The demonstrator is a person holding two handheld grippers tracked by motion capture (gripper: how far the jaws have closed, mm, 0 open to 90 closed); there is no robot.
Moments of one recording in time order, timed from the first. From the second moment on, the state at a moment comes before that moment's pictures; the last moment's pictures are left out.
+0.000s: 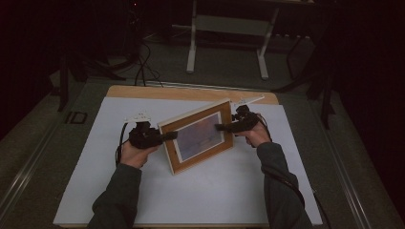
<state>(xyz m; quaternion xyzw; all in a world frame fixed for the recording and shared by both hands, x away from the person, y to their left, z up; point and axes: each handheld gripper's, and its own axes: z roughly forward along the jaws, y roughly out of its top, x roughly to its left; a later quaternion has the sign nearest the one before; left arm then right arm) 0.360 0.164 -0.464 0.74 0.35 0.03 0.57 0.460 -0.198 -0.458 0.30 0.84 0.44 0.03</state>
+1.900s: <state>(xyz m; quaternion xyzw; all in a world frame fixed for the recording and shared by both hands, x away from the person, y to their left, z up) 0.364 0.178 -0.462 0.70 0.38 0.11 0.59 0.401 -0.233 -0.468 0.34 0.82 0.47 0.04</state>
